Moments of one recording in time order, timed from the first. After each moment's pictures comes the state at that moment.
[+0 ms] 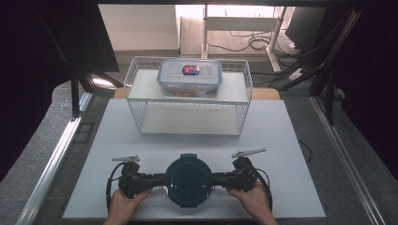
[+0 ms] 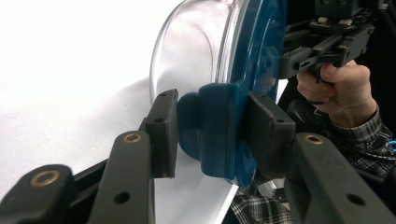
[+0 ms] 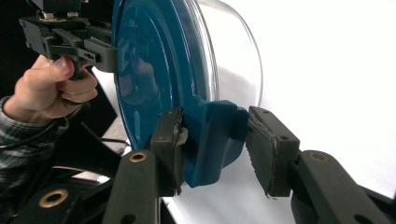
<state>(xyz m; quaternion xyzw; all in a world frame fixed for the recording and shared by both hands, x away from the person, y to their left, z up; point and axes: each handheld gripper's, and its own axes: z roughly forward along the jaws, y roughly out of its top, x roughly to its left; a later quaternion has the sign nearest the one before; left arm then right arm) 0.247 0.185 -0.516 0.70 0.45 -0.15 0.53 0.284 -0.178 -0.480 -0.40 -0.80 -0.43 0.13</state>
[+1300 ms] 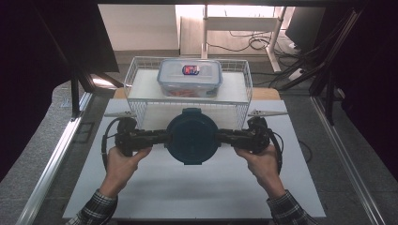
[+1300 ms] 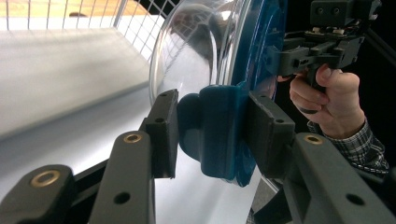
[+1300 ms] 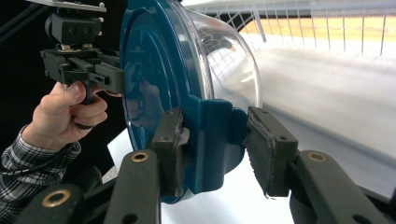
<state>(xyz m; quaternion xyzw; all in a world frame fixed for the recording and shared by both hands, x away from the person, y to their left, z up) 0.311 0.185 -0.391 0.72 0.39 -0.07 0.58 0.334 -0.186 -0.370 -0.36 -0.76 -0.54 0.05</state>
